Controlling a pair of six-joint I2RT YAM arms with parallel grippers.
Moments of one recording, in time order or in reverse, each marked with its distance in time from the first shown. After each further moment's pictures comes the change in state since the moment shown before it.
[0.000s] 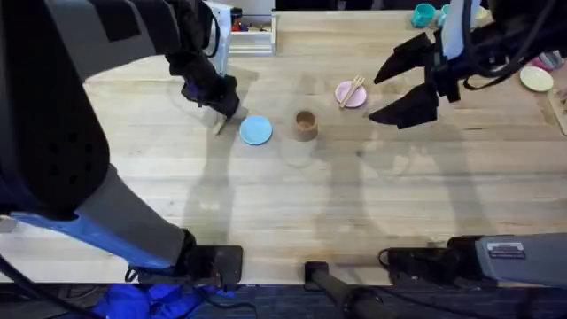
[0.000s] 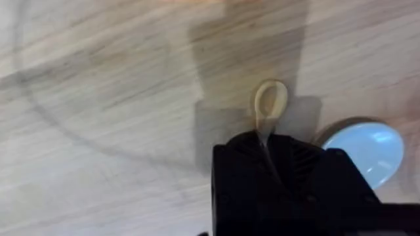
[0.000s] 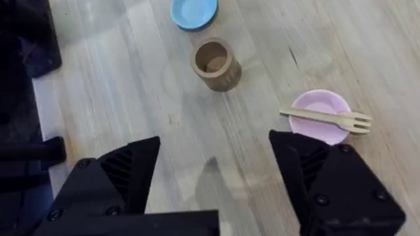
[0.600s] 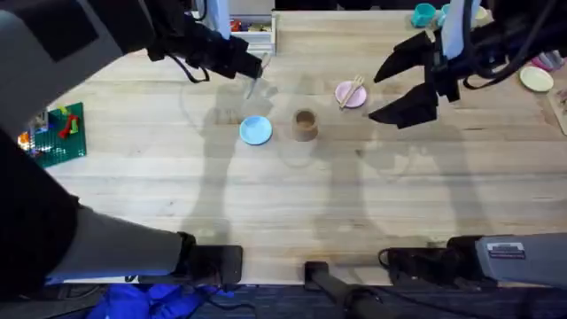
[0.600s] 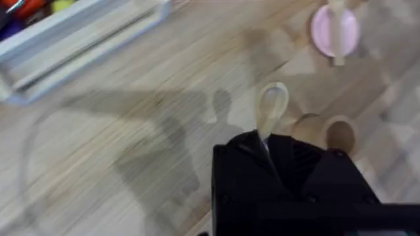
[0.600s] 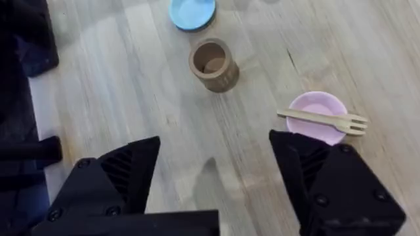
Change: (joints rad) left arm -0.001 -0.186 0.001 0.159 0.457 0.131; right arm 0.000 0.000 0.000 0.009 0.000 -0.007
